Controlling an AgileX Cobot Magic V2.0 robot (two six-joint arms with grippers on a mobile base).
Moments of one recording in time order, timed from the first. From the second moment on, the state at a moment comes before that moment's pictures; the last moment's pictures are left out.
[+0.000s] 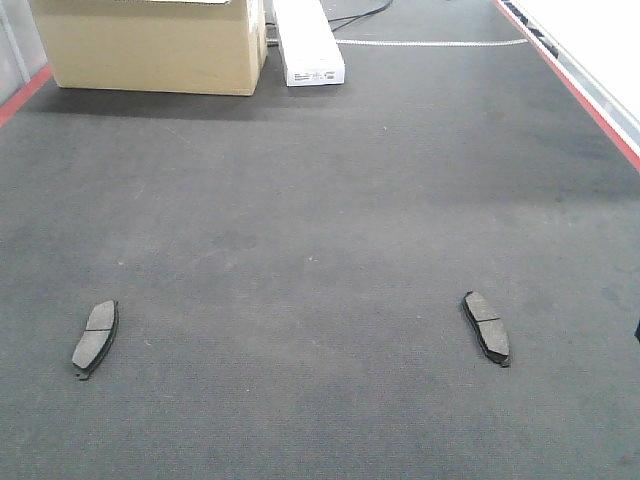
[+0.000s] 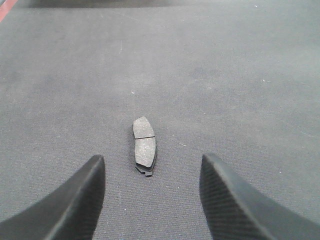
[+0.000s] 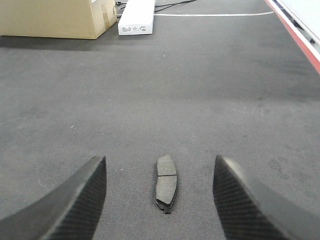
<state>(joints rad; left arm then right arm) -0.06 0.41 -0.43 -0.10 0.53 0.09 0.14 0.44 -0.47 -0.01 0.41 0.05</state>
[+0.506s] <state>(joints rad) -0.06 0.41 -0.43 -0.10 0.53 0.09 0.14 0.45 -0.47 -0.01 0.40 0.05</state>
